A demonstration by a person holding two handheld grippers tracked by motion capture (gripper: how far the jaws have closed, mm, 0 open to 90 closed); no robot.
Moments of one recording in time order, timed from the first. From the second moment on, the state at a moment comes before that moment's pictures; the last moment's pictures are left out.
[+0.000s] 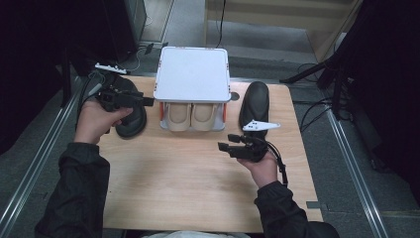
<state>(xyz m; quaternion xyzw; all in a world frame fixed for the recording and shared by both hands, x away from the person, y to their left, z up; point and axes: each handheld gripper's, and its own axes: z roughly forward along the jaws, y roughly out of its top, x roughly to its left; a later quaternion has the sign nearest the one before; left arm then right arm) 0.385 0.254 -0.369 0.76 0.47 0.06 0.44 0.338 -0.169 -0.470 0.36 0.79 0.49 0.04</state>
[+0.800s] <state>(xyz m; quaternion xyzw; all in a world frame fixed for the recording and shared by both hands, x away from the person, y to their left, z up) 0.389 0.282 -0.436 0.74 0.53 0.10 0.39 0.320 -0.189 -0.477 0.37 0.80 0.48 0.06</state>
